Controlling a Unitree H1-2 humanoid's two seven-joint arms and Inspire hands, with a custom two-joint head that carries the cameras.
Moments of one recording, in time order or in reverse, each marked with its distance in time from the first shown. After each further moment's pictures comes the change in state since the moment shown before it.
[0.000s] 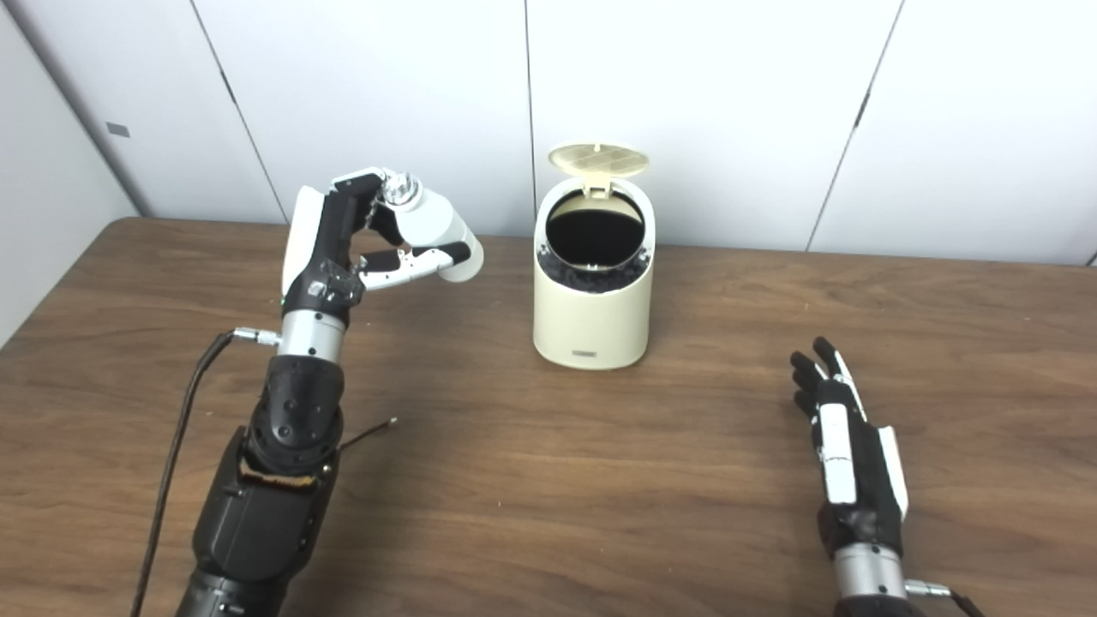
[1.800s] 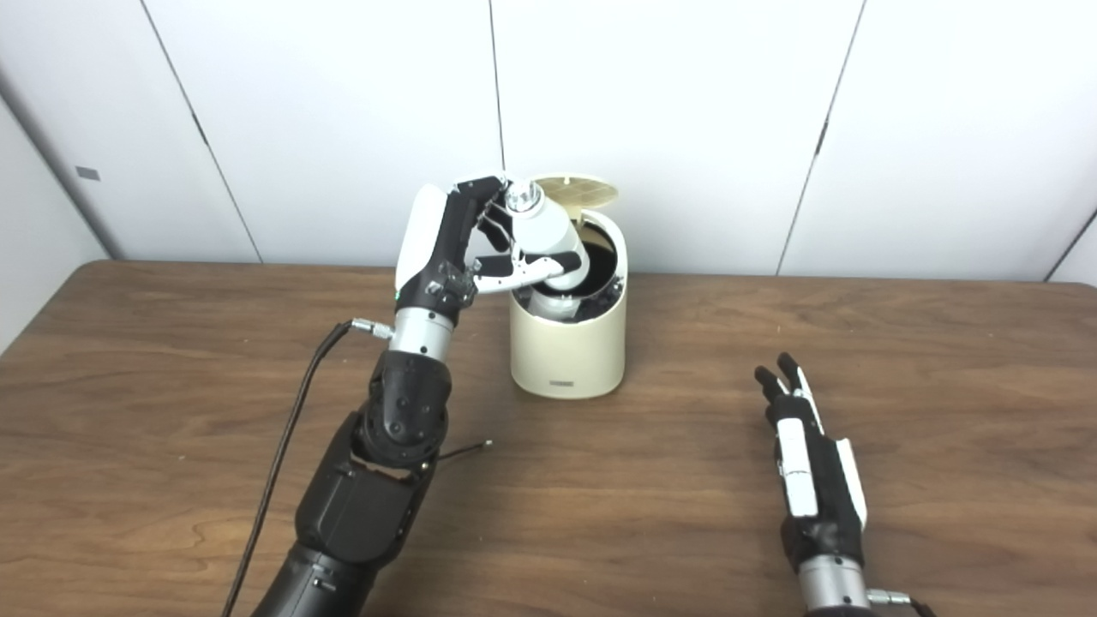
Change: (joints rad) left arm -0.166 -0.150 -0.103 0.261 0.094 -0.128 0.064; right arm -0.013 0.030 0.012 0.009 0.015 -0.002 0.008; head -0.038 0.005
